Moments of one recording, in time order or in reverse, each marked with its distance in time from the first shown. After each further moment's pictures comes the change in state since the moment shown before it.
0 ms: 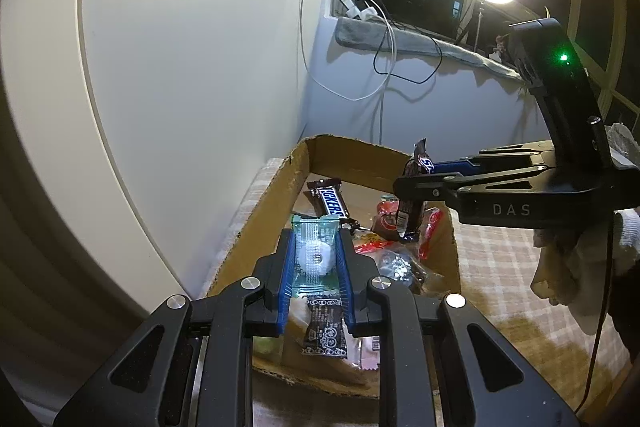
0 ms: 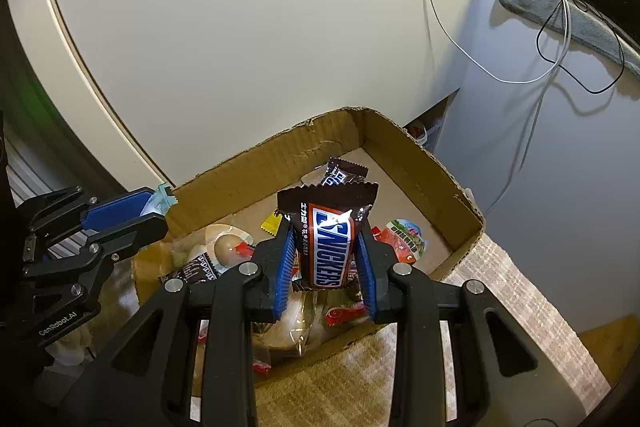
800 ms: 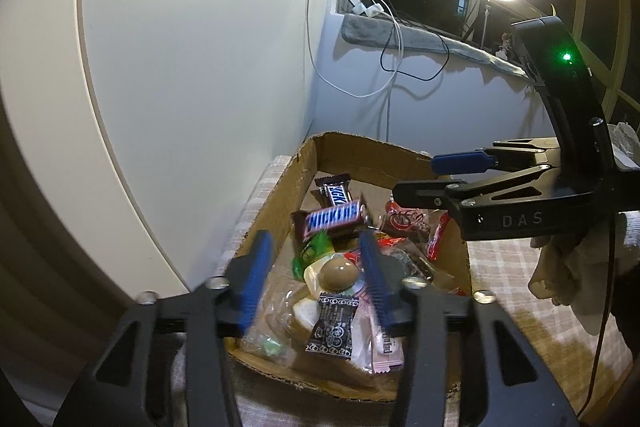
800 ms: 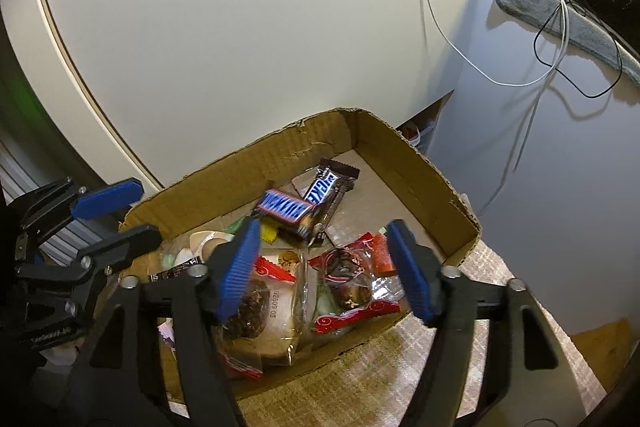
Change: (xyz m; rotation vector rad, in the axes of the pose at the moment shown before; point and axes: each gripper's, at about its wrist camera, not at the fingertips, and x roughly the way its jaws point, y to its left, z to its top) left arm 0.003 0.003 0.001 0.000 0.008 0.021; right arm 0.005 -0.001 0.004 -0.010 0.001 -0.038
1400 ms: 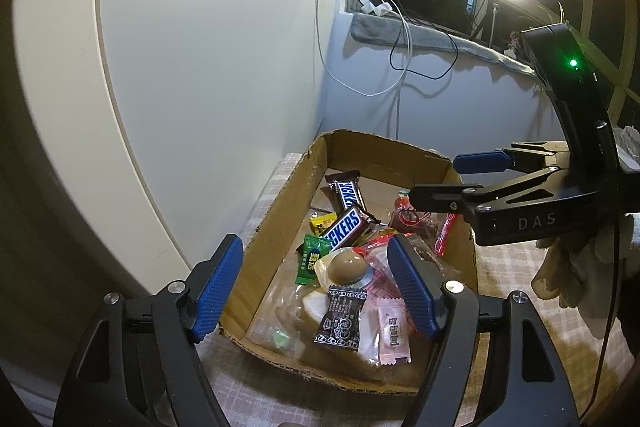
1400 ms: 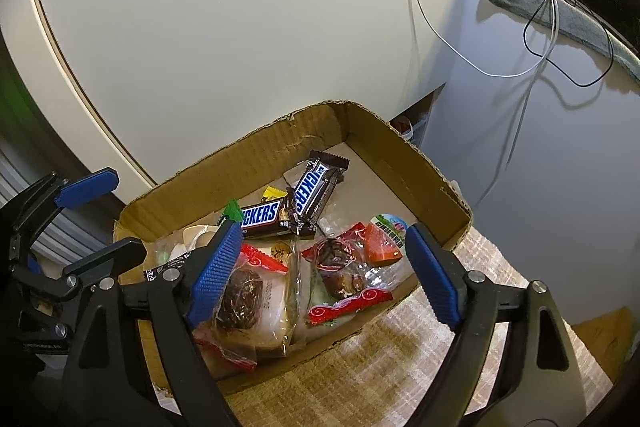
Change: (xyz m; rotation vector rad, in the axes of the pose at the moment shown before) left arm -0.004 0.001 -0.003 -0.002 0.007 0.042; right arm -0.004 -0.004 -0.007 0.030 0.005 -0.015
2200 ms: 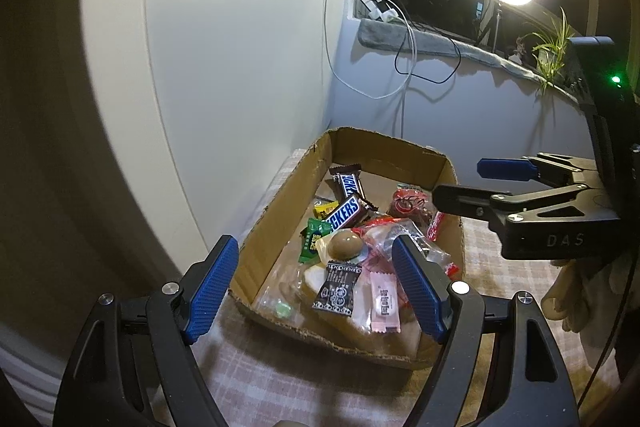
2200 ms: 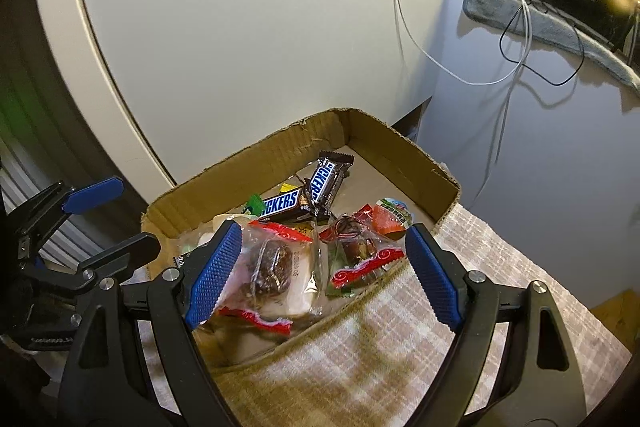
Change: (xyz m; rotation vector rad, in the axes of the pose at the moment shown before) left arm -0.024 -0.005 -0.012 -0.026 -0.019 0.032; right arm -0.043 0.022 -0.031 0.033 -0.105 -0.039
